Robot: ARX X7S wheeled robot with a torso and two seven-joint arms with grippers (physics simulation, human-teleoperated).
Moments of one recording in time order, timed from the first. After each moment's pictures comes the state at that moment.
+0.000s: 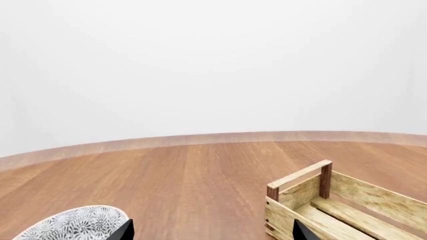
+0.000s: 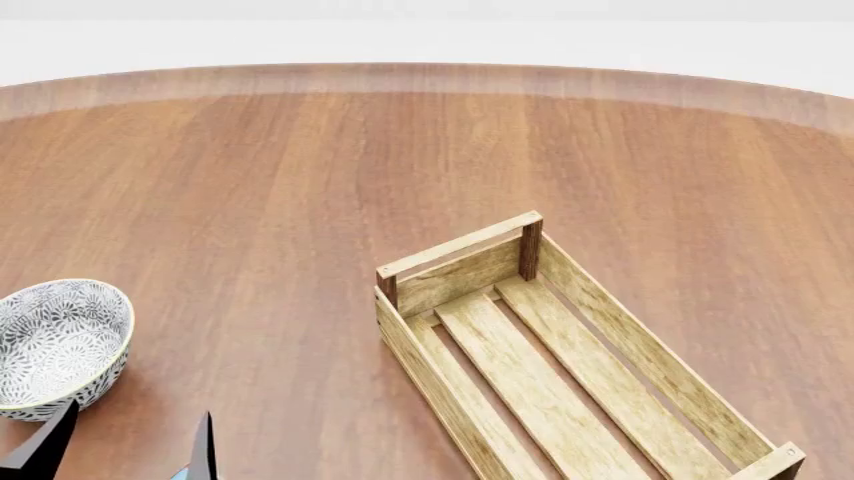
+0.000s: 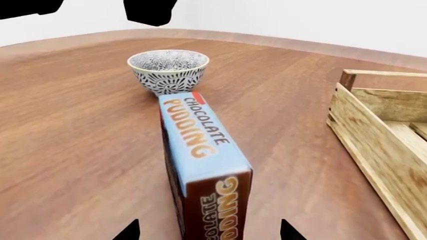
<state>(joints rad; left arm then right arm) 0.01 -0.25 0.27 0.34 -0.18 -0.14 -0.28 -0.12 0.22 -0.54 -0.05 0.08 0.01 -0.07</state>
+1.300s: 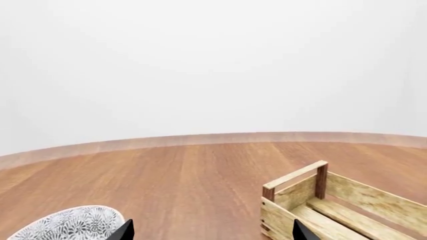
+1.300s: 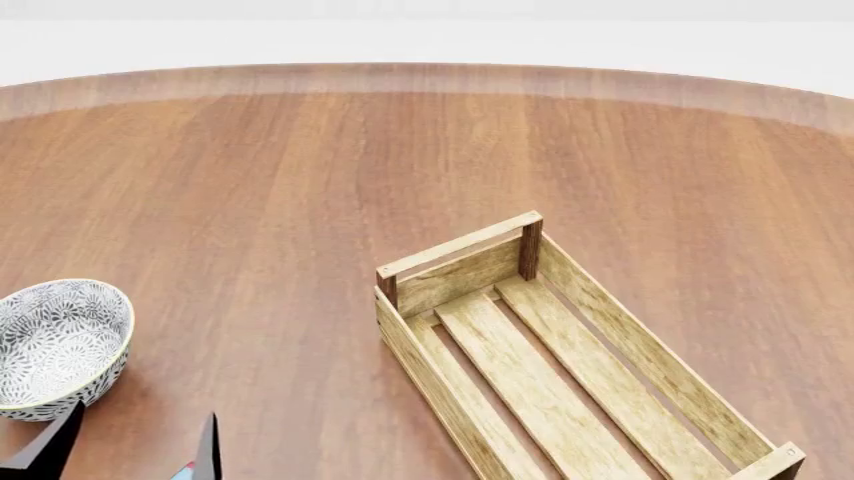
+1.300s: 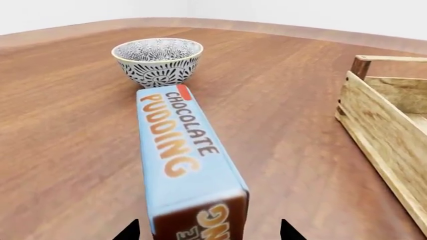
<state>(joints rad) 0.00 -0.27 0.30 0.33 -0.20 -0.13 -0.30 0.06 0.14 -0.58 0.19 0.12 -0.01 -0.07</state>
